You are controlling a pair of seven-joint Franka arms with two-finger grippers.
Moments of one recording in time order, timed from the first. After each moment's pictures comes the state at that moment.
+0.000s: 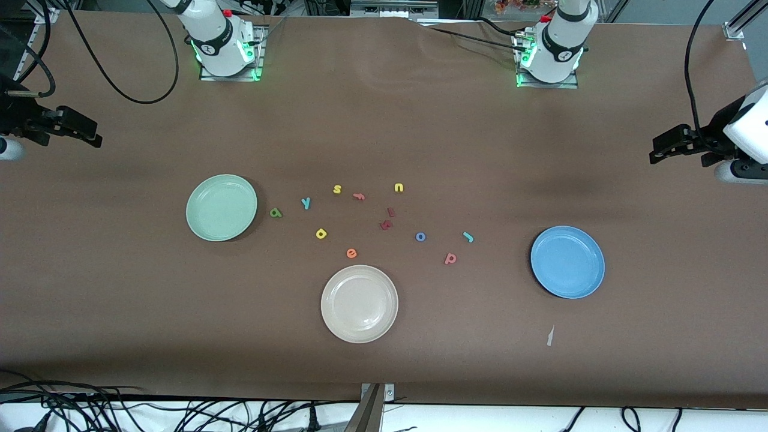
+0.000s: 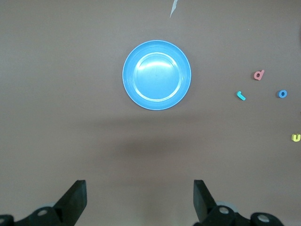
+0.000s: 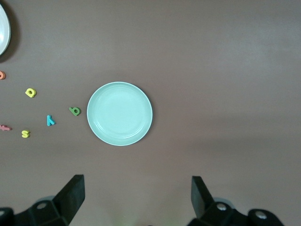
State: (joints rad) left arm 0.10 0.07 -0.09 -1.54 -0.01 1.53 0.04; right arm 0.02 0.01 -0.05 -1.61 -0.01 1.55 -0.01
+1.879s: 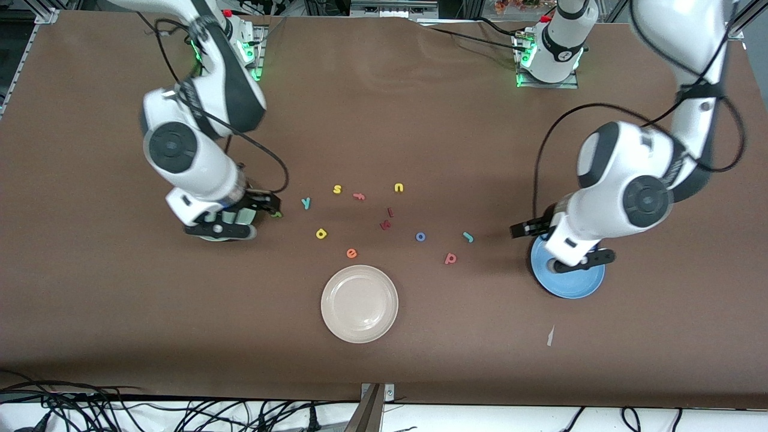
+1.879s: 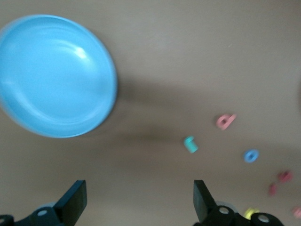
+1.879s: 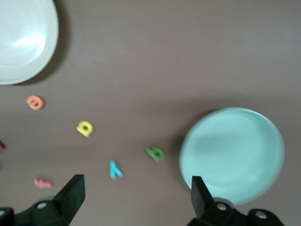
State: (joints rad) left arm -0.17 0.51 -0.11 -1.53 -0.10 1.91 -0.51; right arm 0.43 0.42 -0.03 -1.66 0.00 2.03 0.44
